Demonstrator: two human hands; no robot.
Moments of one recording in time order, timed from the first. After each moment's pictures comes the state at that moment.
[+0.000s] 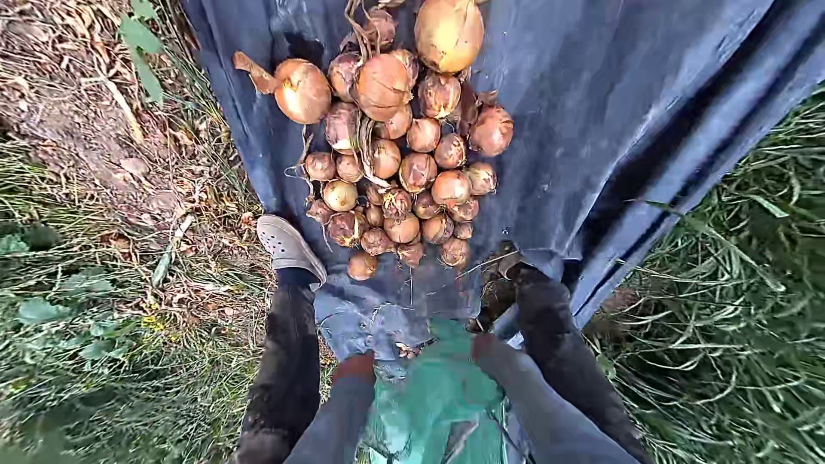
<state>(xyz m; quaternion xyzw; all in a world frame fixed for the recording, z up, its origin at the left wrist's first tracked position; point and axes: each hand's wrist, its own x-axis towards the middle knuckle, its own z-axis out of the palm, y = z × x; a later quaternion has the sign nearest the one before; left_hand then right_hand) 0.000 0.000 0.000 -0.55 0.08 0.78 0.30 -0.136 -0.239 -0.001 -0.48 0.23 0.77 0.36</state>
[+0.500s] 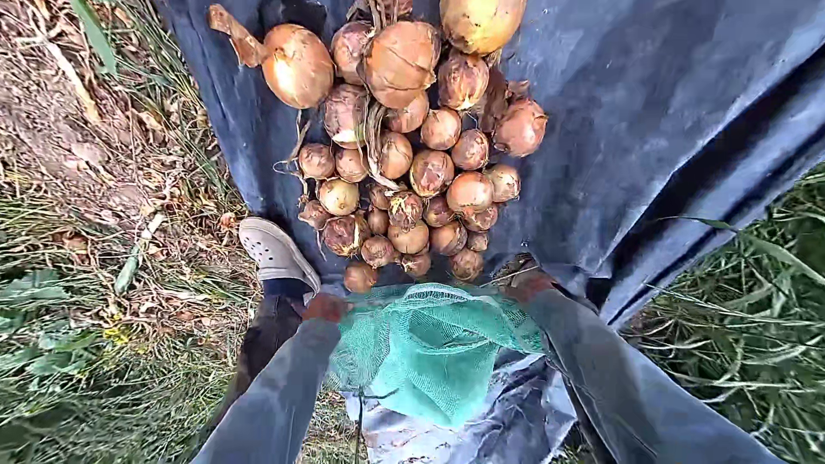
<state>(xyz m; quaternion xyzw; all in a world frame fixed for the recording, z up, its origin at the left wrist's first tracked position) 0.084 0.050 -0.153 -0.67 0.00 0.73 0.10 -0.189 -0.319 -0.164 -0.56 0.38 0.67 0.30</state>
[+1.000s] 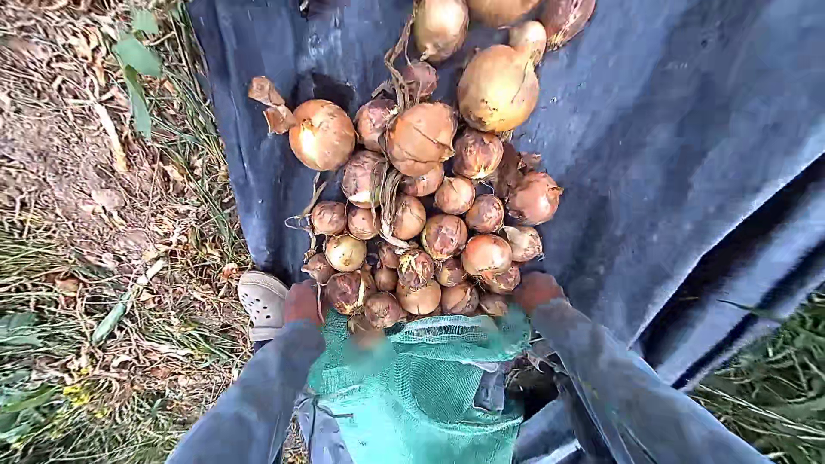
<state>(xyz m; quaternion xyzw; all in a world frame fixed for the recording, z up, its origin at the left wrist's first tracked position) 0.170 -0.009 -0.203 -0.82 0.03 0.55 0.15 -0.064 -0.354 -0.214 -0.63 0.41 0.63 0.21</state>
